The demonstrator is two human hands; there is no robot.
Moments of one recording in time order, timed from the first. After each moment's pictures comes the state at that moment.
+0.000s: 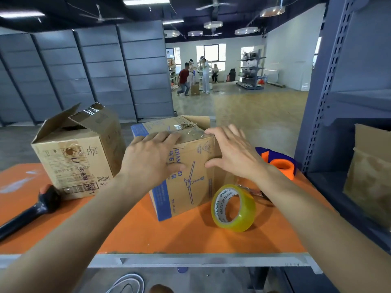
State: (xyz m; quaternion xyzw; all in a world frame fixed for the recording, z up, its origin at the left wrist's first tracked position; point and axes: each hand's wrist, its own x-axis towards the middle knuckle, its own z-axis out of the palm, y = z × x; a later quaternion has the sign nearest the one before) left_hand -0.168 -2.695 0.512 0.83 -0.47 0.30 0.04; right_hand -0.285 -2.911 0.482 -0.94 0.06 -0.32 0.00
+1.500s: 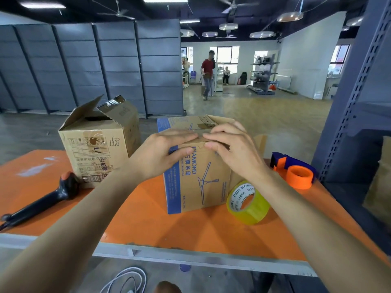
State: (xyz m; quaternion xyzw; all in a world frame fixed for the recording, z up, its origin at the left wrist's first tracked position) left_hand -0.128 -2.662 0.512 0.72 -0.62 0.18 0.26; right_hand -0.256 -2.864 0.492 -0.89 0.00 -0.44 0.14
